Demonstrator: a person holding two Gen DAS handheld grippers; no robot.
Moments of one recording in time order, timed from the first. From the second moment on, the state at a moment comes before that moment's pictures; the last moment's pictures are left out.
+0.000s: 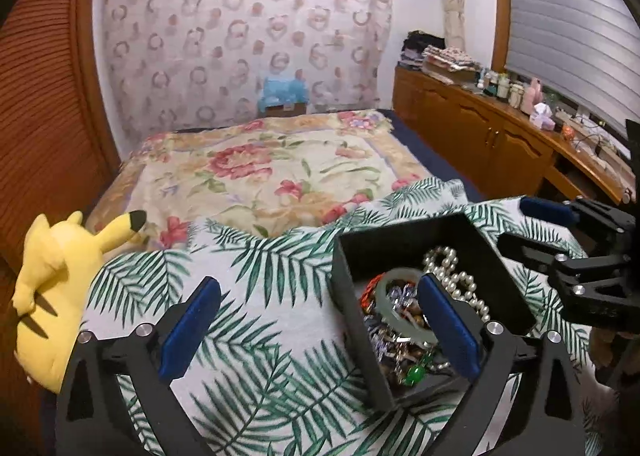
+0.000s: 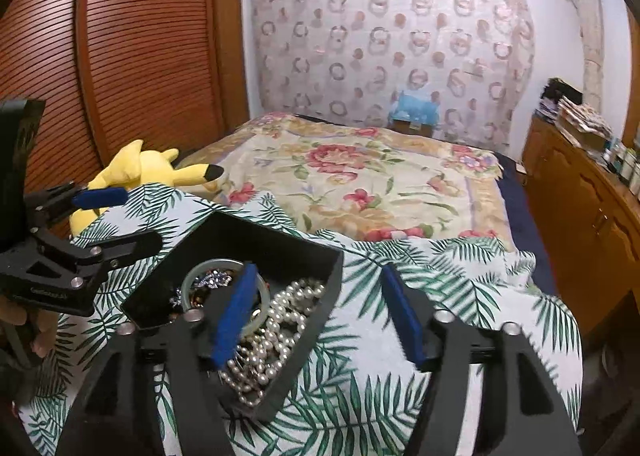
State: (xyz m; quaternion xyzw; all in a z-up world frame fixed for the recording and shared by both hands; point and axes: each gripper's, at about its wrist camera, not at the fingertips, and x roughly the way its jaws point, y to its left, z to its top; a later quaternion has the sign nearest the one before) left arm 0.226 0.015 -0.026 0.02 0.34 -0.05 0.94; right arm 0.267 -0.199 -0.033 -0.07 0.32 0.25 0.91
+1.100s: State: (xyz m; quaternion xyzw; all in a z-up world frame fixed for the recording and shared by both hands) left arm 0.087 0.020 -0.002 0.00 0.30 -0.01 0.95; right arm 0.109 -0.244 0.012 0.00 0.23 0.18 0.96
